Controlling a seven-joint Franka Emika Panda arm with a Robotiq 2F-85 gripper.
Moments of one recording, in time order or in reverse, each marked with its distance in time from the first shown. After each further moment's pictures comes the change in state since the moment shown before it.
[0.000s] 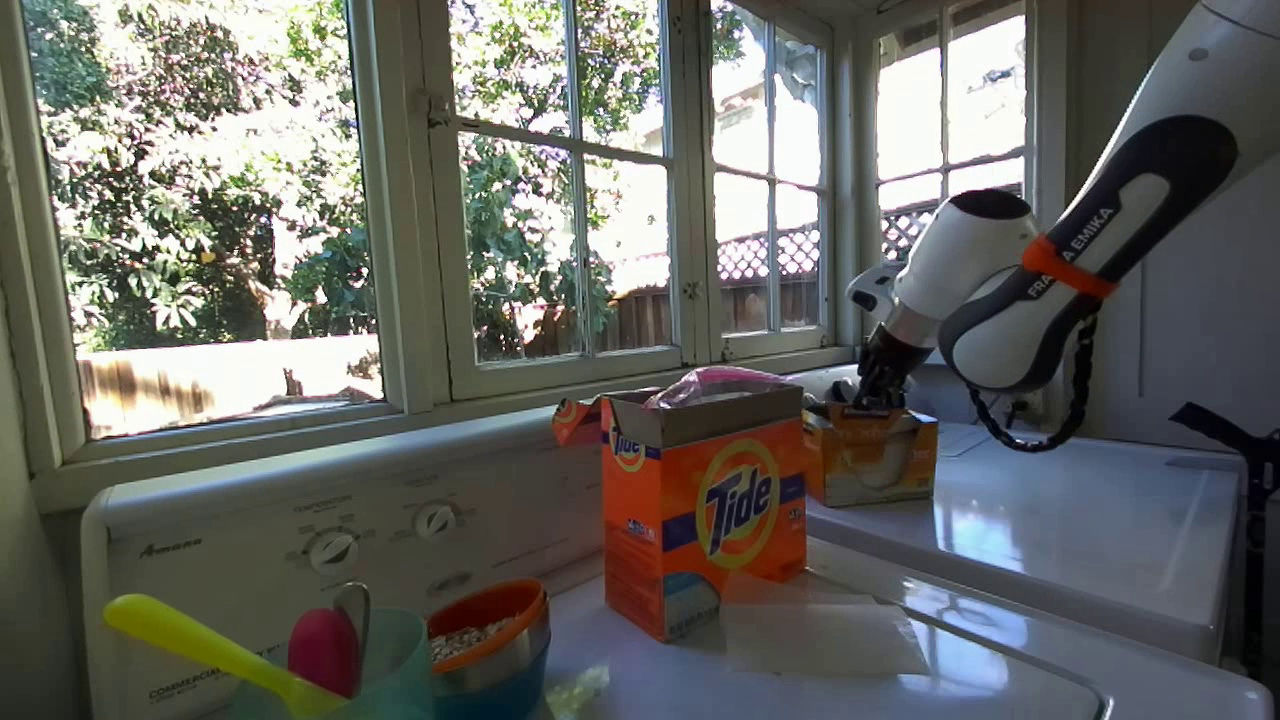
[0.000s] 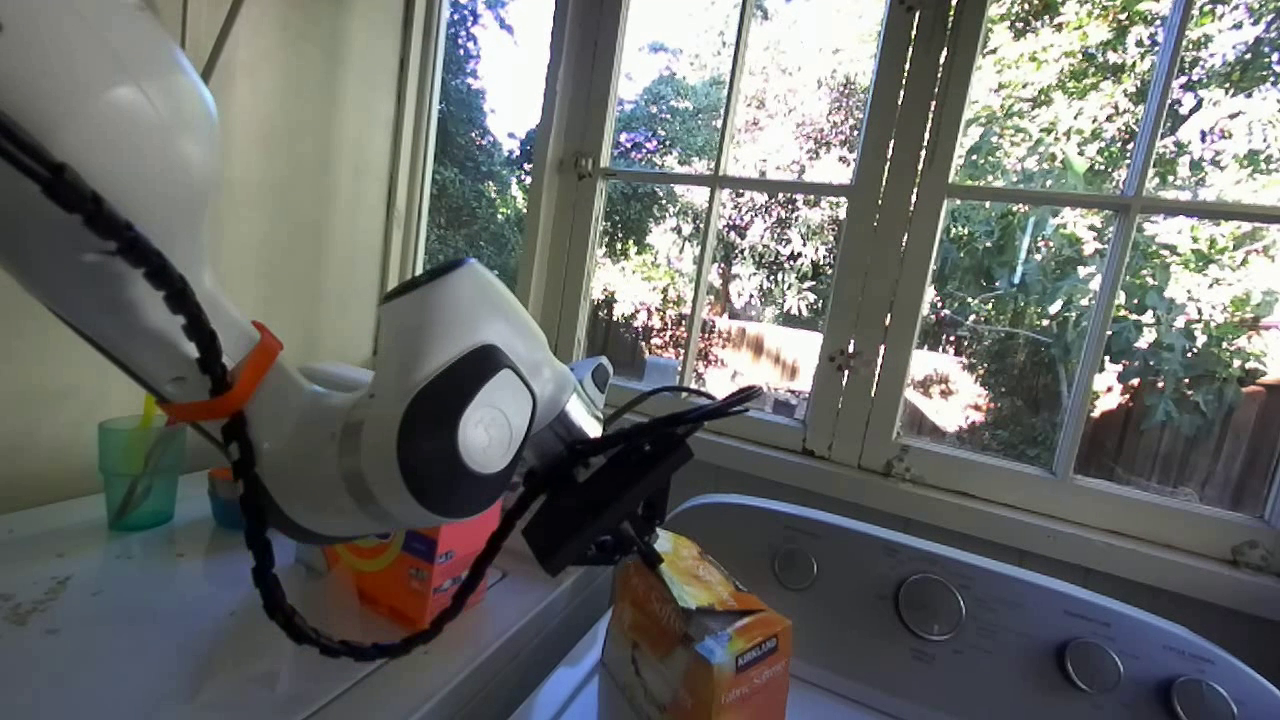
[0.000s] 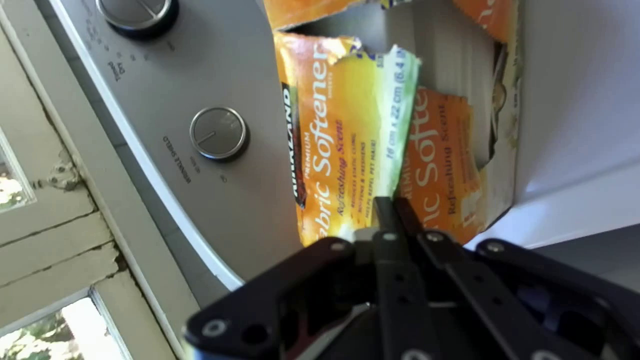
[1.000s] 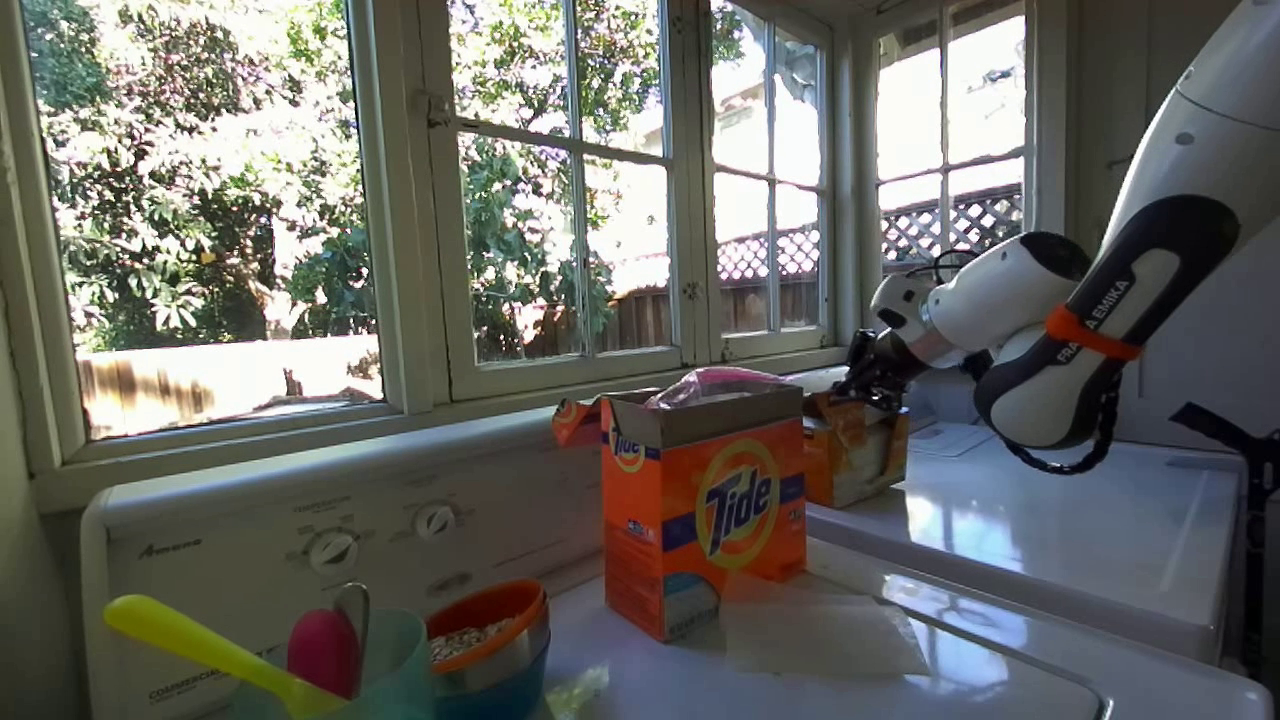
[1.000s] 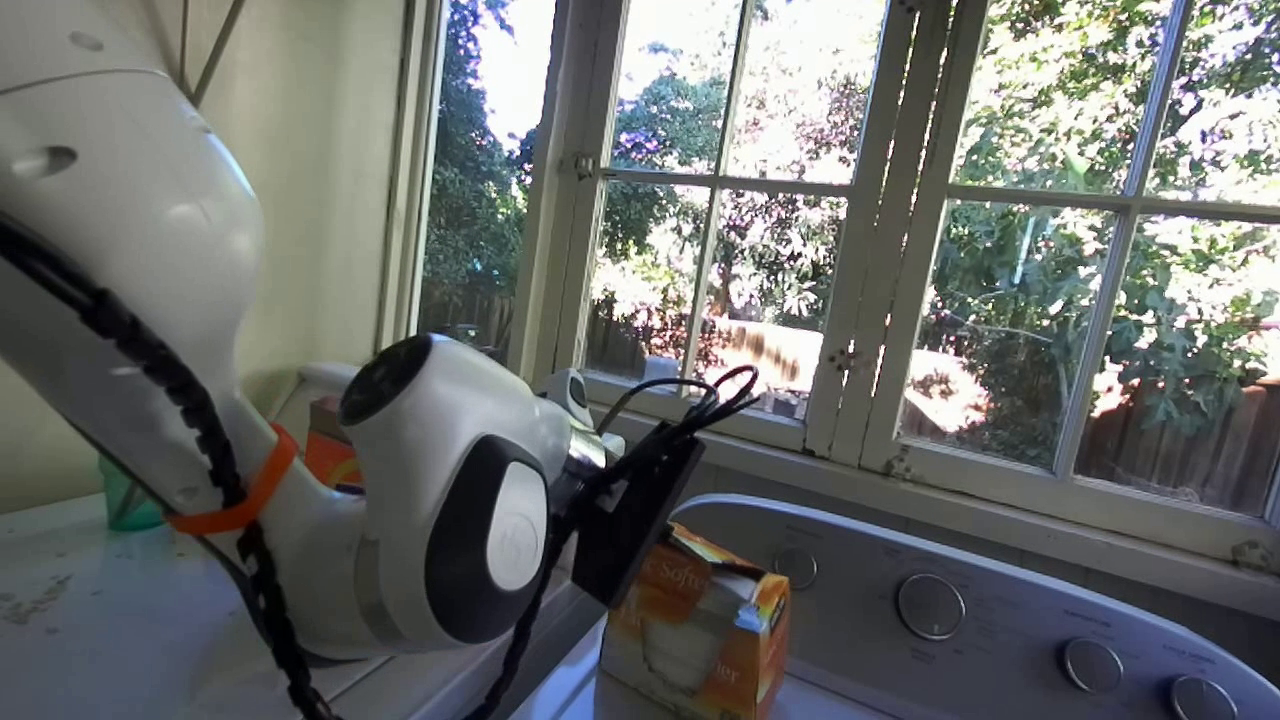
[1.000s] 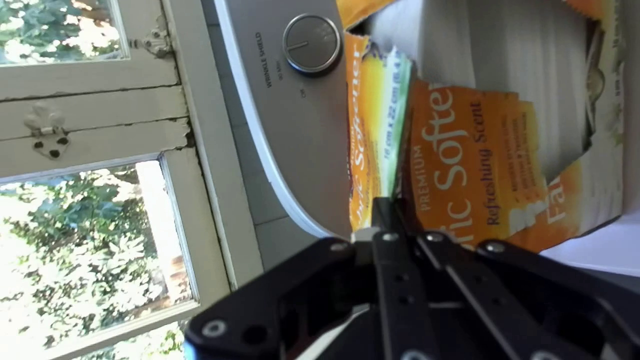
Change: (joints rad) arm -0.032 0.113 -0.045 0.028 -0.082 0.440 -0.164
